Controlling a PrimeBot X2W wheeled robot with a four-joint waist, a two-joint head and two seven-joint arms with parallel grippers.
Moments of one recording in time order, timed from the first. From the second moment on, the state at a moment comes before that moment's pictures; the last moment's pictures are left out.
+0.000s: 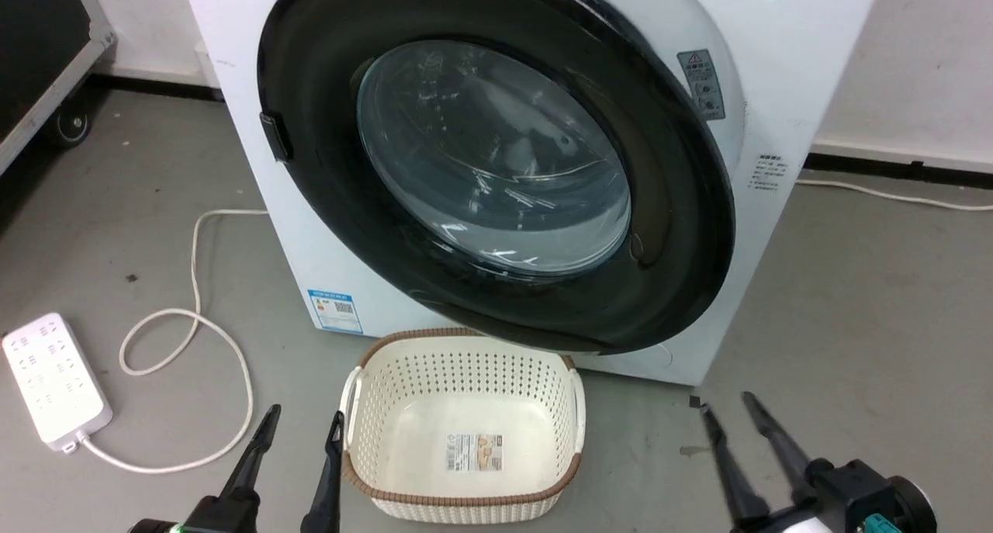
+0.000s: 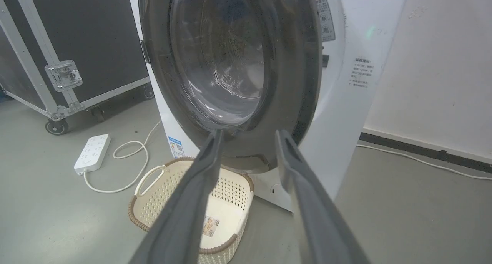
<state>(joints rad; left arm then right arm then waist) 0.14 0.14 -0.07 -0.01 -0.10 -0.07 -0.26 0.06 -0.05 0.09 0.12 0.03 0.13 -0.26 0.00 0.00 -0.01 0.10</state>
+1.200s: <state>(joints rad) -0.08 0.06 -0.13 -0.03 -0.06 -0.06 -0.26 -0.80 -0.36 0.10 0.52 0.33 0.14 -0.02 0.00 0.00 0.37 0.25</state>
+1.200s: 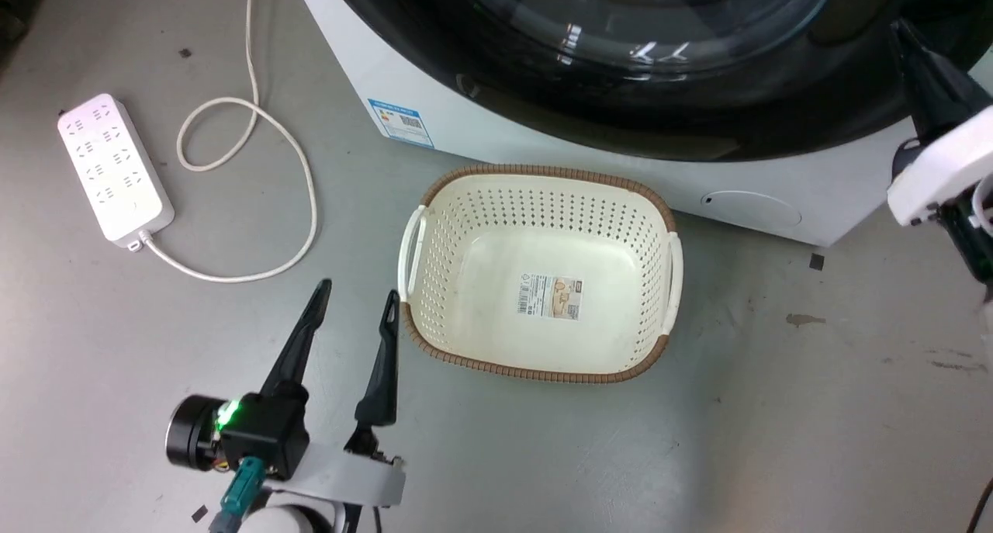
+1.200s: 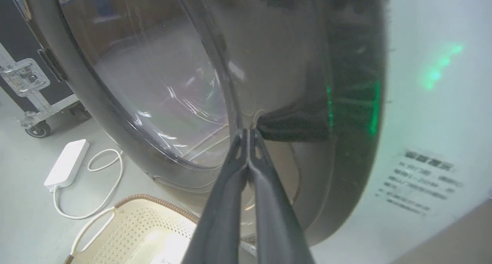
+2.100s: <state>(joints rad) 0.01 0.06 -0.06 0.07 -0.10 -0.07 -0.26 -0.23 -0.13 -0.03 0.30 0.13 0.13 -0.25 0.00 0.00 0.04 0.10</state>
